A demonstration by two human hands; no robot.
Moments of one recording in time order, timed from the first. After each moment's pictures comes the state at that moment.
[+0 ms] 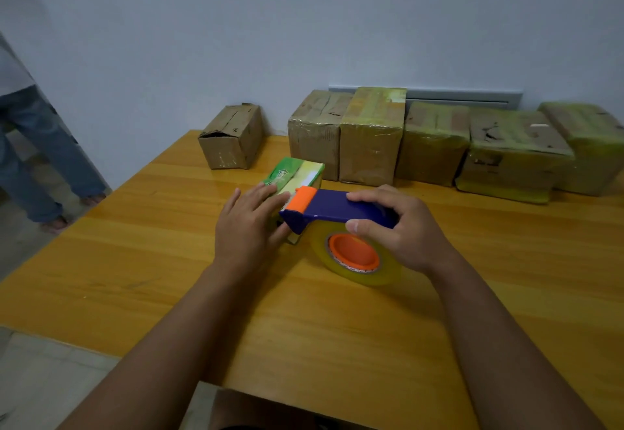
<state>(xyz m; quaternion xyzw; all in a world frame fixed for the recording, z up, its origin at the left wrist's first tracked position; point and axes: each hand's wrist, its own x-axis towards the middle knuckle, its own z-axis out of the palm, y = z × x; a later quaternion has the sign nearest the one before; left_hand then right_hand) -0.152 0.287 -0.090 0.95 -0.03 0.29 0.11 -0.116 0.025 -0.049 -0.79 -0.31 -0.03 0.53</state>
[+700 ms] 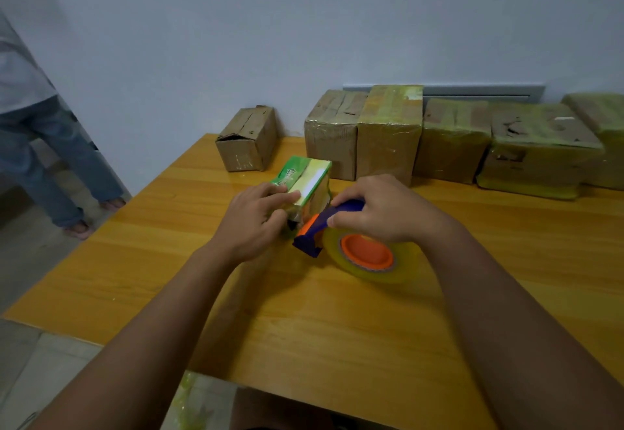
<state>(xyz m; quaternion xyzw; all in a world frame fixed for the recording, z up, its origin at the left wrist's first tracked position) -0.153 0.317 -0.058 0.96 -0.05 0.16 0.23 -0.105 0.075 -0.004 -0.89 -0.36 0.04 0.27</state>
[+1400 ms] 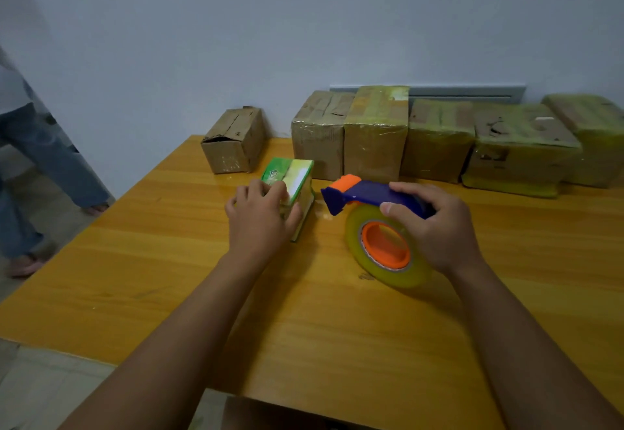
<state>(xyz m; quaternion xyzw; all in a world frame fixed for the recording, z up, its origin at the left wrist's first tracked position) -0.135 0.271 -0.071 0.95 0.09 0.27 0.11 -0.118 0.016 -0.053 -0.80 -0.15 -0.15 0.56</state>
